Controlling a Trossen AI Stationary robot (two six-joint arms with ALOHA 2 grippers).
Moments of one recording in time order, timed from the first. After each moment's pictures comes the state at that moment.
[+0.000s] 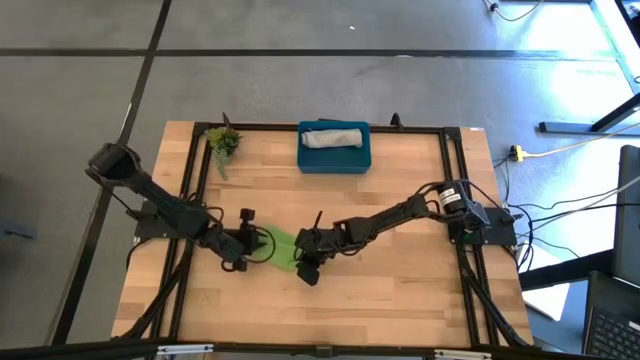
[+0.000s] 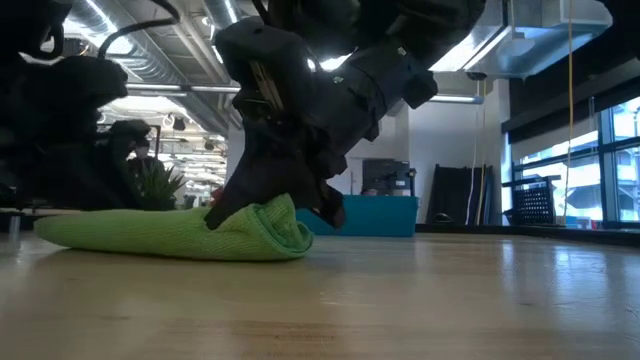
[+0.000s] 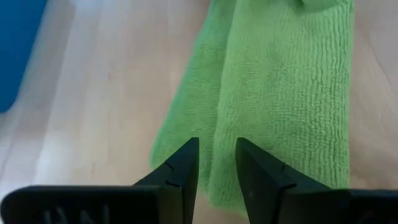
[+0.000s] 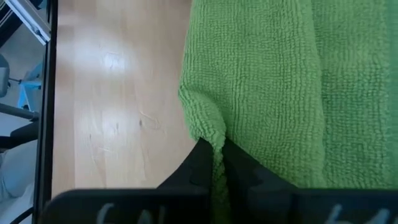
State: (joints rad) left arm -0.54 1.26 0.30 0.06 -0.54 -0.14; right arm 0.22 2.18 1.38 0.03 -0.14 0.70
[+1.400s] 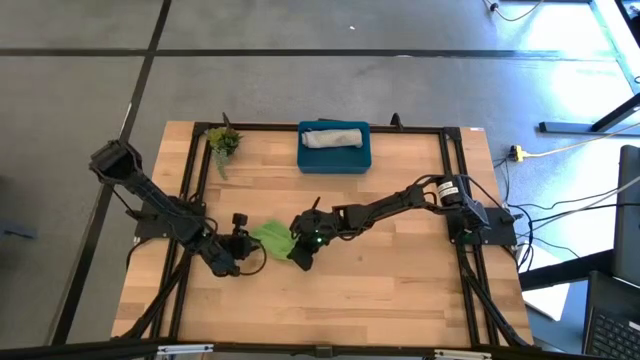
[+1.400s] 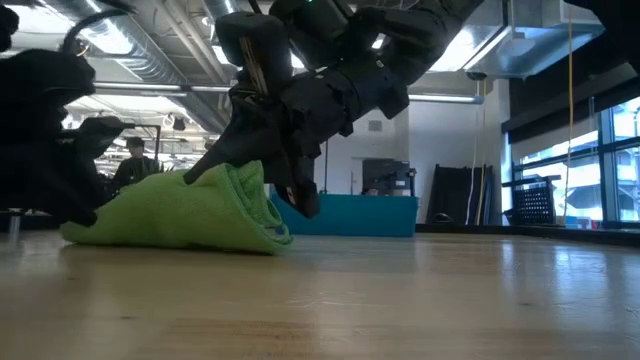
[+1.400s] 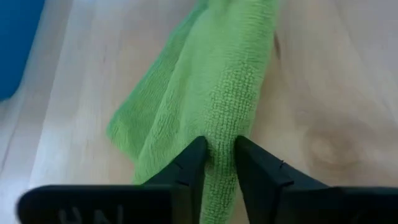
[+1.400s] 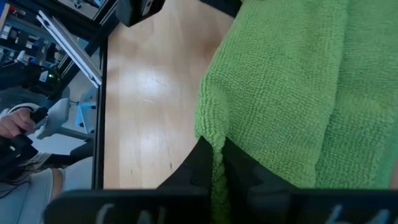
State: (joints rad) left arm -0.69 1.24 0.30 -0.06 -0.64 -0.29; right arm 0.12 2.17 1.39 0.17 -0.29 0.76
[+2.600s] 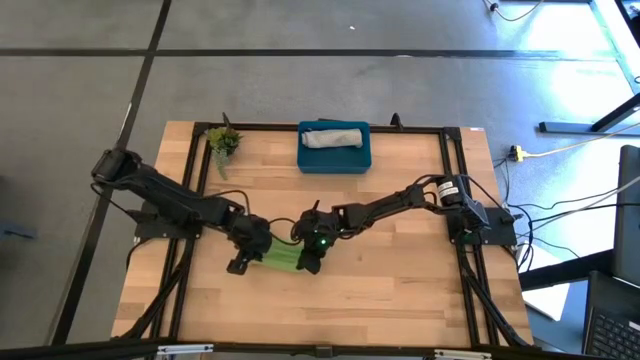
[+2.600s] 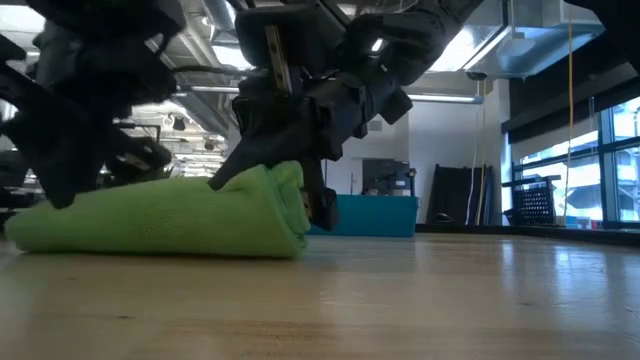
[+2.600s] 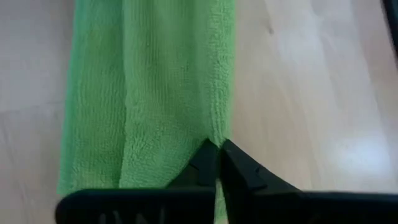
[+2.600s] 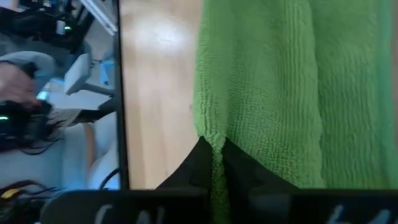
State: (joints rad) left arm -0.27 1.34 0.58 -0.36 0.26 -0.12; right arm 0.13 2.17 1.39 0.05 -0.52 0.76
